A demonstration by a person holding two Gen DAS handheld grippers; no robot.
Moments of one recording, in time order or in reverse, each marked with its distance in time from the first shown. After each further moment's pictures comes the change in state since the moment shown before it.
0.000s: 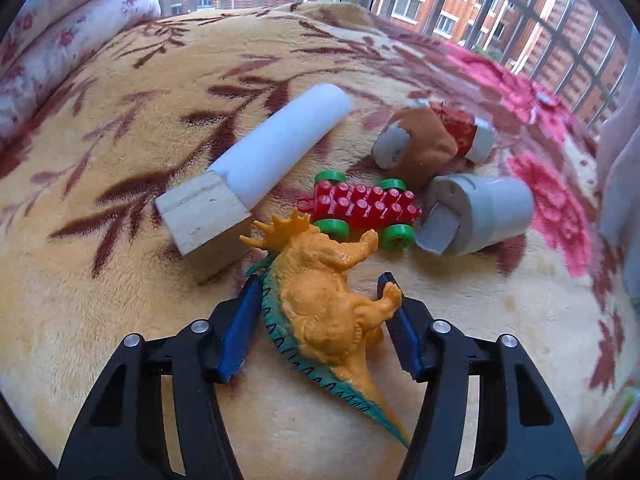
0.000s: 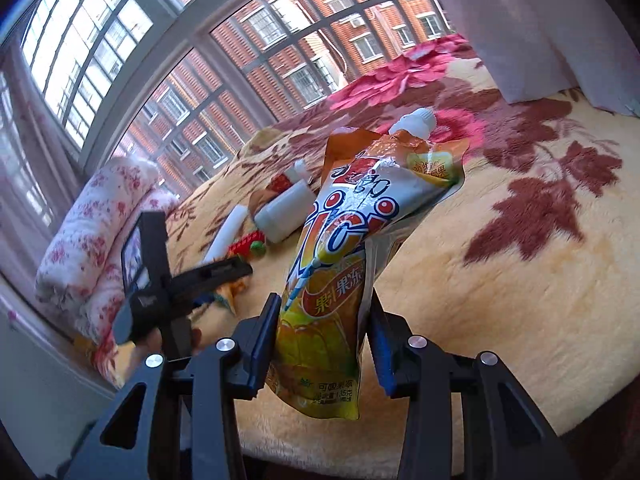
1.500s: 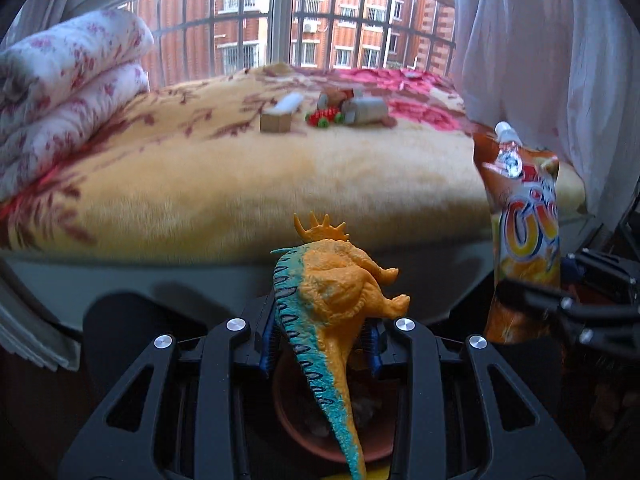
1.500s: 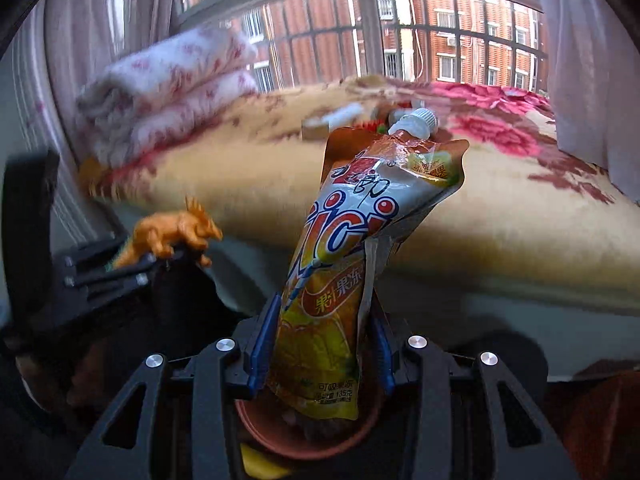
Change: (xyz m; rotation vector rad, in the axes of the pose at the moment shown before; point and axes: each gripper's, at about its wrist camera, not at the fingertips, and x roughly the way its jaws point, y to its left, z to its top) left arm -0.185 0.102 -0.233 0.347 -0.220 -0.161; right arm -0.073 0.106 -0.183 -0.490 0.108 -0.064
